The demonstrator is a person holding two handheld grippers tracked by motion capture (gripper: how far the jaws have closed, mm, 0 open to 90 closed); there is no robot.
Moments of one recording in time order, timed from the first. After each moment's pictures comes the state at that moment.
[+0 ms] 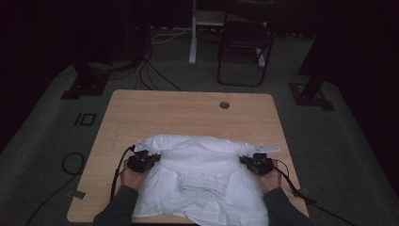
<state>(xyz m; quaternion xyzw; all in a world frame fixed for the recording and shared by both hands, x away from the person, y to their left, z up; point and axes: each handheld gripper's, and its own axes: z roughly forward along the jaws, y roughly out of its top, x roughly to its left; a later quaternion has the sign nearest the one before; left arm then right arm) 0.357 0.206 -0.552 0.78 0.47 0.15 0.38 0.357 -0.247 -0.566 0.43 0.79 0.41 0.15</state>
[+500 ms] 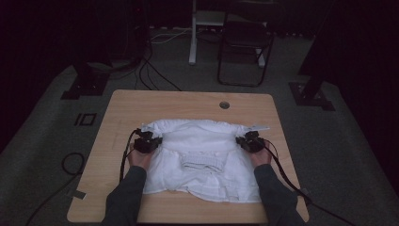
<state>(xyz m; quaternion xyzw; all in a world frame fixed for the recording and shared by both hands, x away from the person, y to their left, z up) 0.428 0.197 -0.549 0.75 0.52 0.17 0.38 0.441 -0.229 -0.559 0.47 0.78 0.38 0.18</state>
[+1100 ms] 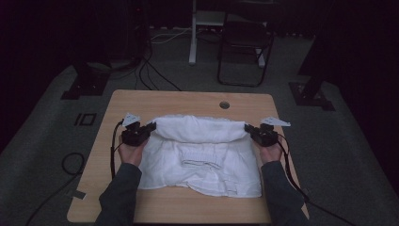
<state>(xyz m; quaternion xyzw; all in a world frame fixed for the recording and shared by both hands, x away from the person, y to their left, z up) 0.392 0.216 -0.467 0.70 0.47 0.22 0.50 0.415 -0.256 -0.495 0.45 0.71 0.49 0.22</state>
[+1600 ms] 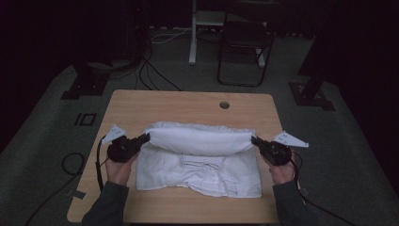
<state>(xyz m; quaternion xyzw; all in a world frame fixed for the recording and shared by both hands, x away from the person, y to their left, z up) 0.323 0.236 -0.466 0.69 0.45 0.18 0.54 0.335 -0.271 -0.480 0.41 0.71 0.53 0.23</state>
